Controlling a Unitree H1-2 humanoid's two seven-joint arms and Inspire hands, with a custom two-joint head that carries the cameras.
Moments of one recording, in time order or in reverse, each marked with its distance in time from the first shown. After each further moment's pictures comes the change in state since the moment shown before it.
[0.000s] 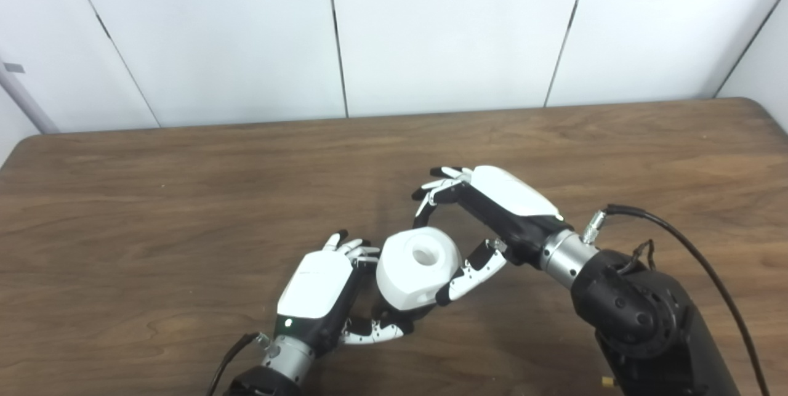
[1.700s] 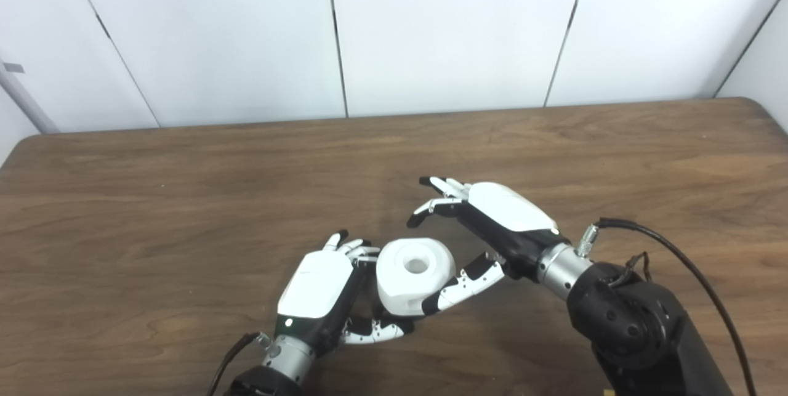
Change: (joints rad) left arm 0.000 -0.002 -0.001 -0.001 0.000 0.006 -0.001; right arm 0.033 -0.011 0.033 0.024 -0.065 -0.022 0.006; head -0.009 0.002
